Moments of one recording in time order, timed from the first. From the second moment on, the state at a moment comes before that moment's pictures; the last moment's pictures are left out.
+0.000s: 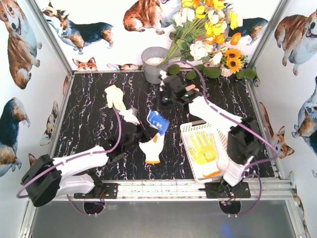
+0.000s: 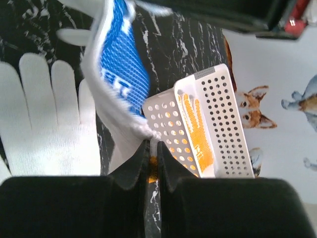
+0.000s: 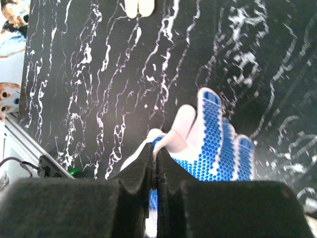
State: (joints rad) left arm -0.80 1.18 0.52 0.35 -0.08 -0.95; right arm 0.62 1.71 1.43 -0.42 -0.24 0.54
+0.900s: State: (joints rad) left arm -0.71 1.06 0.48 -0.10 -0.14 -1.07; right arm 0.67 1.48 1.15 -0.36 -0.19 0.69
